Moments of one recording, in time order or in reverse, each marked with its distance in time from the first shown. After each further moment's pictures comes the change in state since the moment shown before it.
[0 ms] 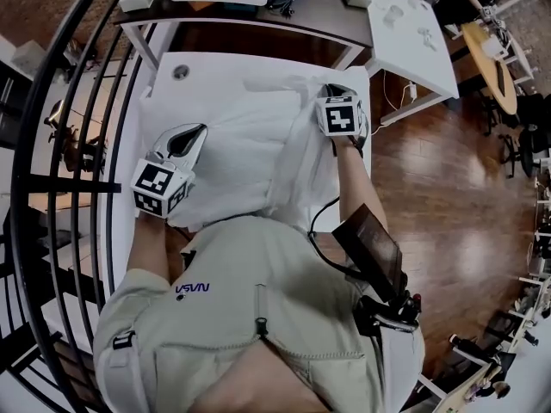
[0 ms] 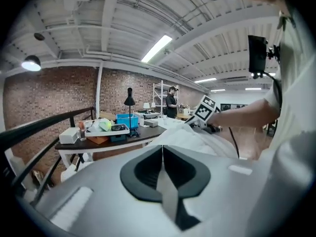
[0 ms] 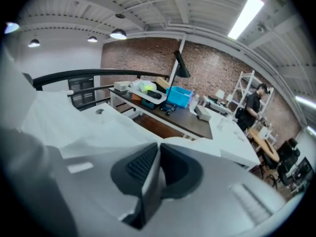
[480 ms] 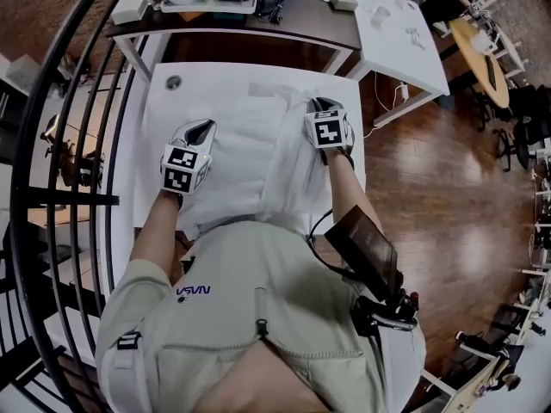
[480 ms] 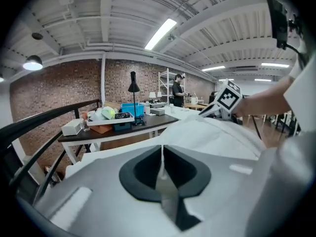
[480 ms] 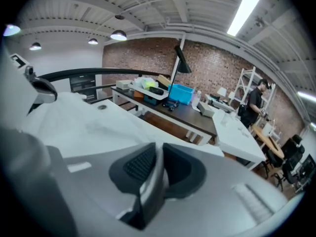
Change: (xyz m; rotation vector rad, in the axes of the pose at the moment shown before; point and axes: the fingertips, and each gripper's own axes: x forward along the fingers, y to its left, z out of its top) left arm 0.073 0.018 -0.049 -0.016 0.115 0.085; right arm 0.016 0.013 -0.037 0.017 -0.022 0.044
